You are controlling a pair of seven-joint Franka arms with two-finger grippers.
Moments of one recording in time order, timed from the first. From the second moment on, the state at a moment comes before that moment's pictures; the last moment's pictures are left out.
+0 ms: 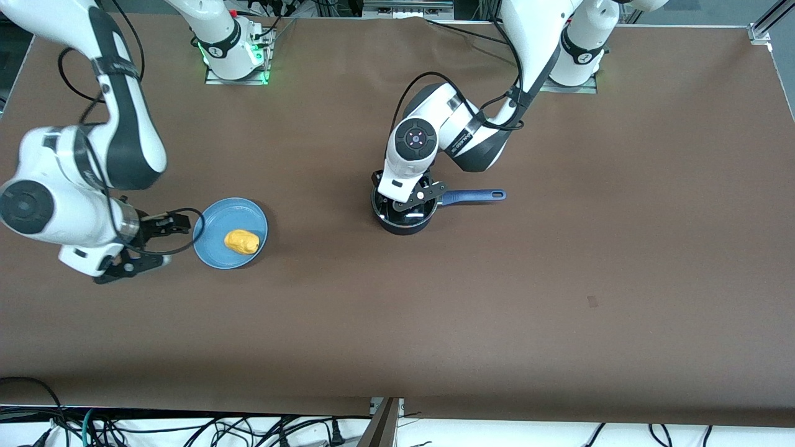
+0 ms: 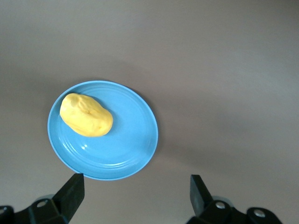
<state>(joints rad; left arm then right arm) -0.65 0.65 -0.15 -1.49 -0.20 1.99 -1.12 0.05 0.47 0.03 -1.56 -0.09 1.86 -0.29</state>
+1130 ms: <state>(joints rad) -0.66 0.68 -0.14 -1.48 -0.15 2.05 -1.12 0.07 0.50 0.08 -1.86 -0.13 2.26 -1.00</state>
